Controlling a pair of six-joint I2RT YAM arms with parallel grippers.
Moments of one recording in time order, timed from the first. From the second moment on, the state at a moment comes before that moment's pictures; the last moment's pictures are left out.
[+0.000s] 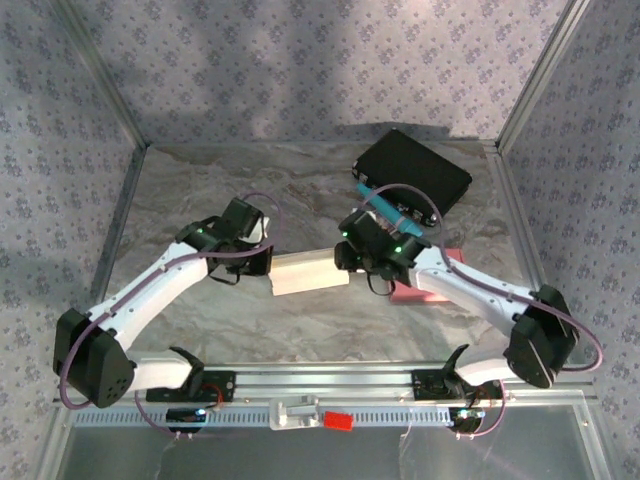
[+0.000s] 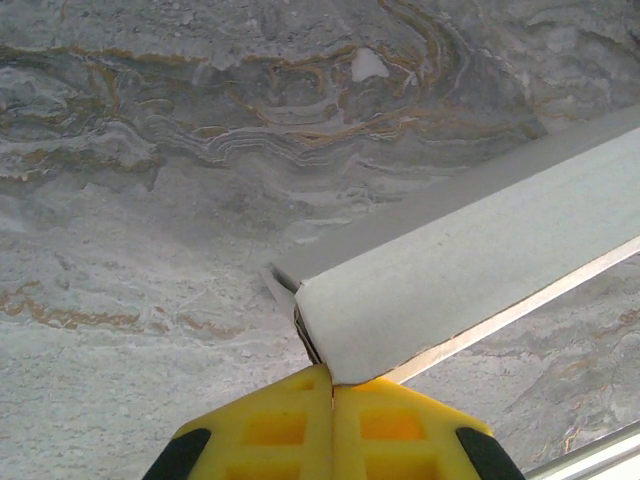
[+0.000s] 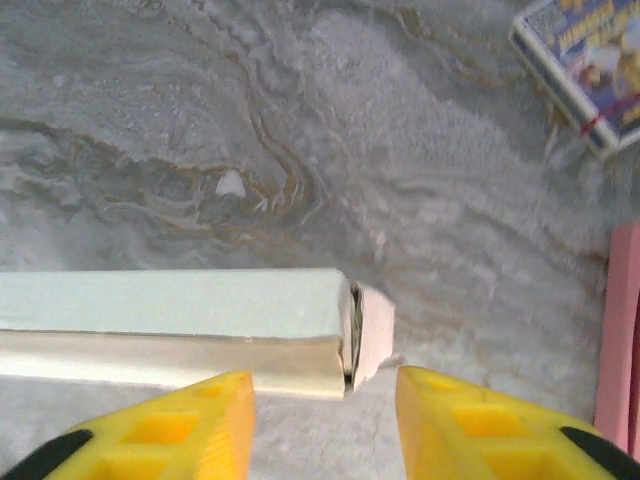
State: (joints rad) left arm -0.59 1.27 1.04 -0.89 0.10 -0.42; right arm 0.80 1.35 1.05 -0.63 0.13 0.70
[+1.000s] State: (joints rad) left arm -0.68 1.27 1.04 -0.89 -0.02 -0.43; right arm 0.55 1.22 0.75 -0.18 -0.29 1.65
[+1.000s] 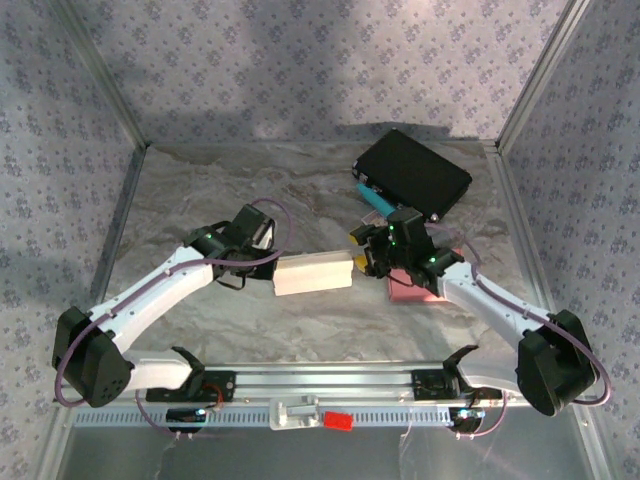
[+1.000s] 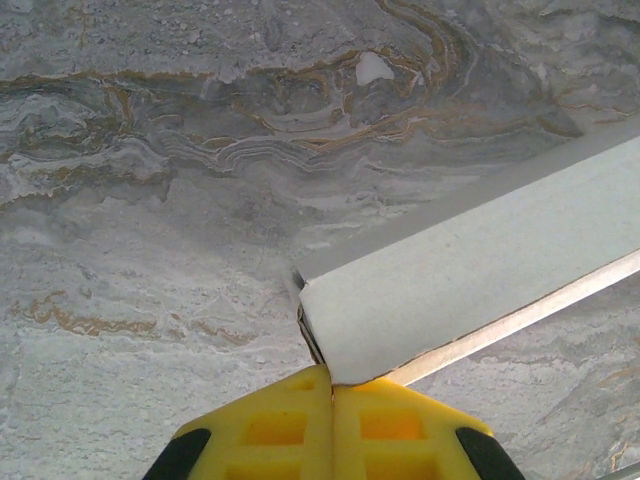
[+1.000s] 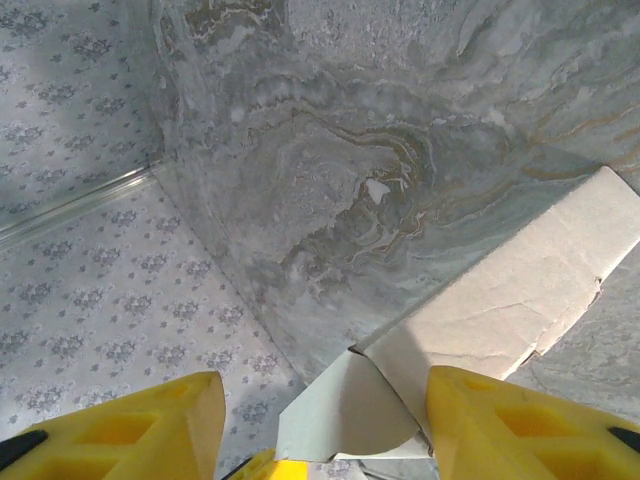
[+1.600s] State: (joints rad) left arm -0.70 1.27 1.04 -0.90 -0.06 -0.45; right arm 0.56 1.15 0.74 -0.31 -0.31 1.65
